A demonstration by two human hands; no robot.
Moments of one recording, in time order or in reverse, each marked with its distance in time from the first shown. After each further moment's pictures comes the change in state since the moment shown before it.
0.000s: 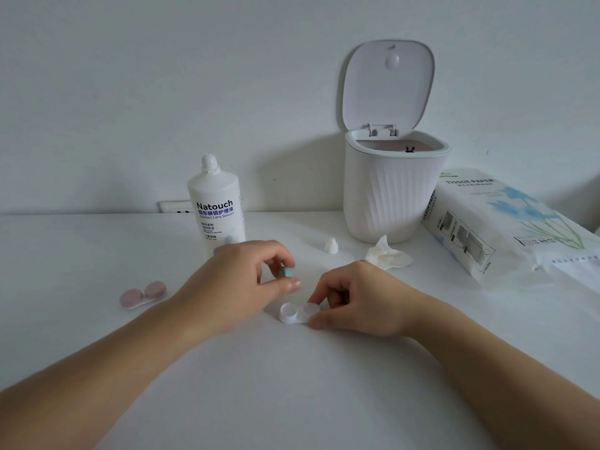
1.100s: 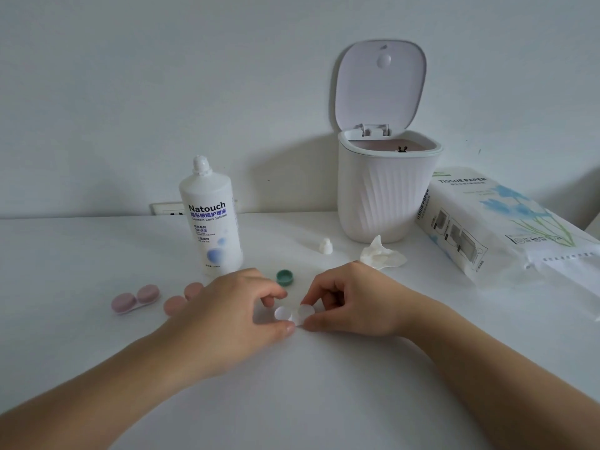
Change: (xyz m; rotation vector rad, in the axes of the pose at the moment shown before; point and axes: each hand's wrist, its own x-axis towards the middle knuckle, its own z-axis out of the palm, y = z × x) left_hand -0.031 0.020 -0.001 0.316 -0.192 -0.193; right_hand 0.000 0.003 0.001 -0.014 0.007 -0.028
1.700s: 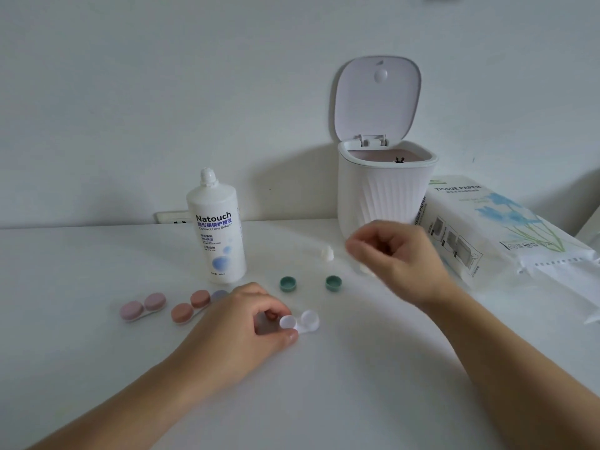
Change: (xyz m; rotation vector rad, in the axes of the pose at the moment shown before) left_hand -0.007 -0.005 0.014 -0.255 0.072 0.066; right_hand -0.007 0.009 -0.034 0.273 0.615 -0.081
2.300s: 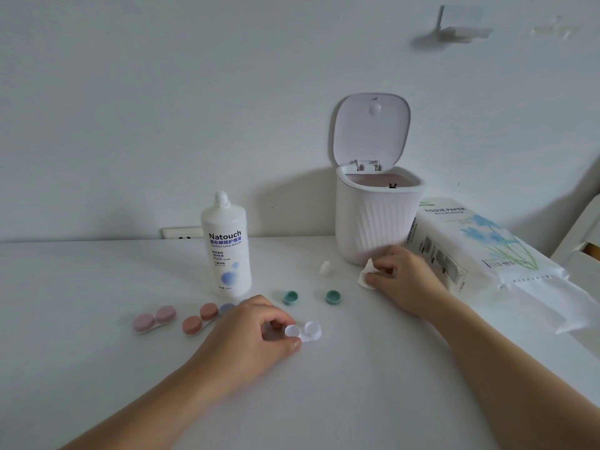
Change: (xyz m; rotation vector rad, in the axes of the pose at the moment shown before) left_hand 0.002 0.002 -0.002 -0.105 -0.011 -0.012; right_hand 0.013 0.051 -0.023 -0.572 -0.052 0.189
